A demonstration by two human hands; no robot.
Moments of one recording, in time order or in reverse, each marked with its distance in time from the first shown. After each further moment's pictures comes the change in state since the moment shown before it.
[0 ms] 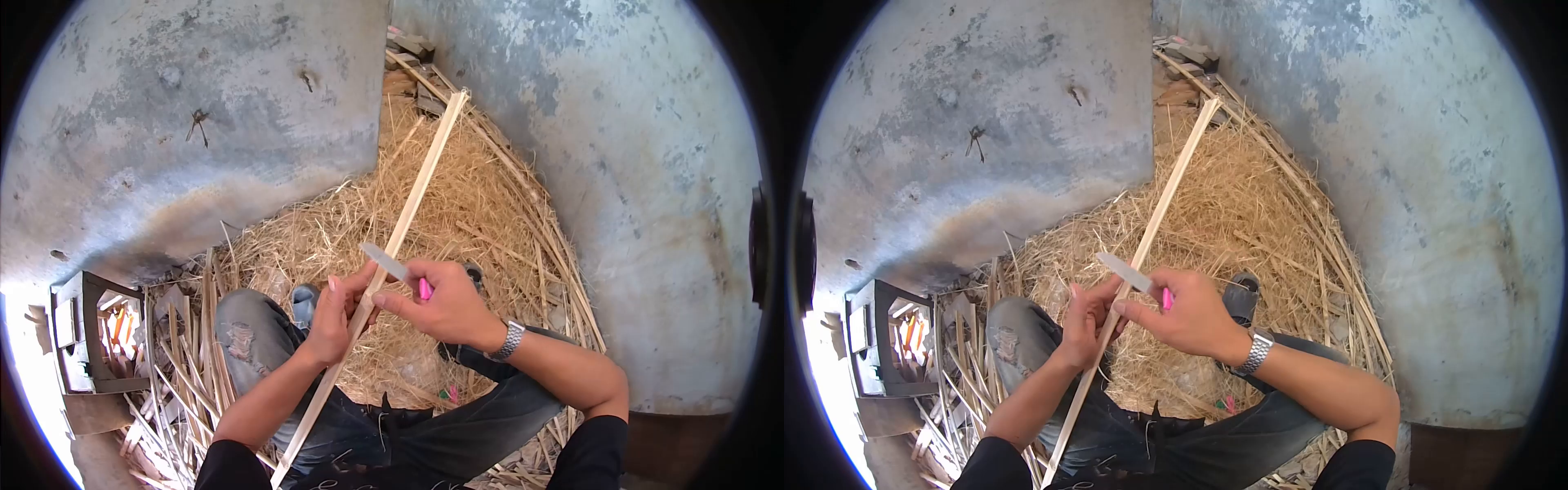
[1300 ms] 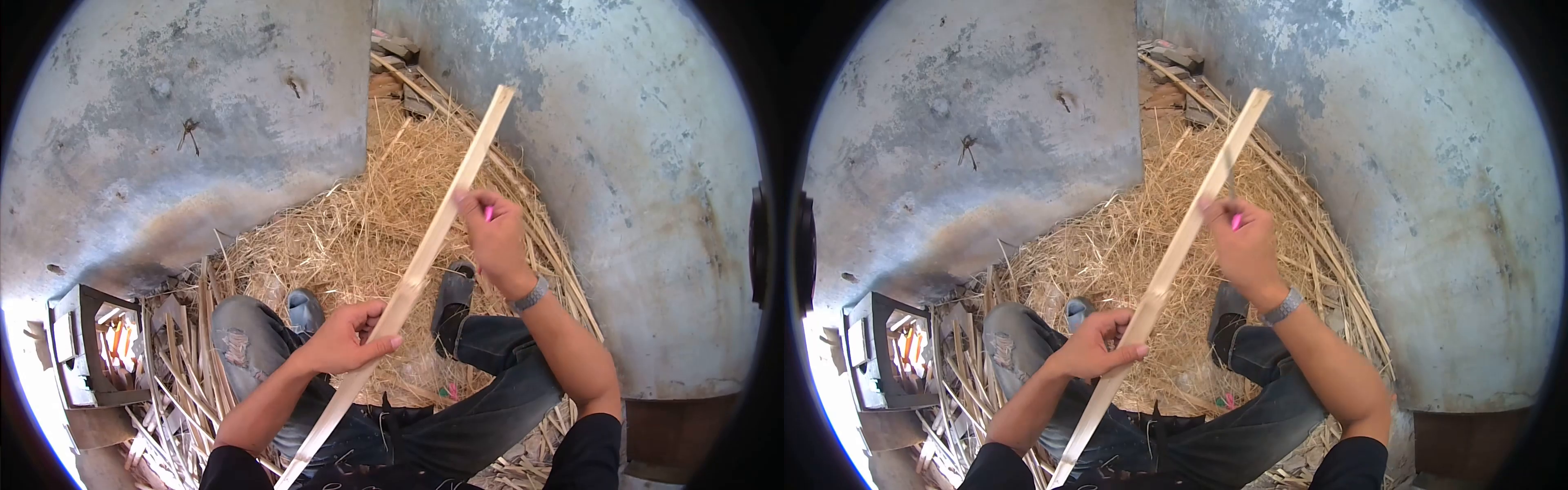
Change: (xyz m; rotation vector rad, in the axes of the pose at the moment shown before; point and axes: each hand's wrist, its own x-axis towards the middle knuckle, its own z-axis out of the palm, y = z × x) left_hand -0.013 0.012 0.007 0.328 -0.250 -0.063; right_hand 0.030 0.046 -0.051 0.276 0.503 0.041
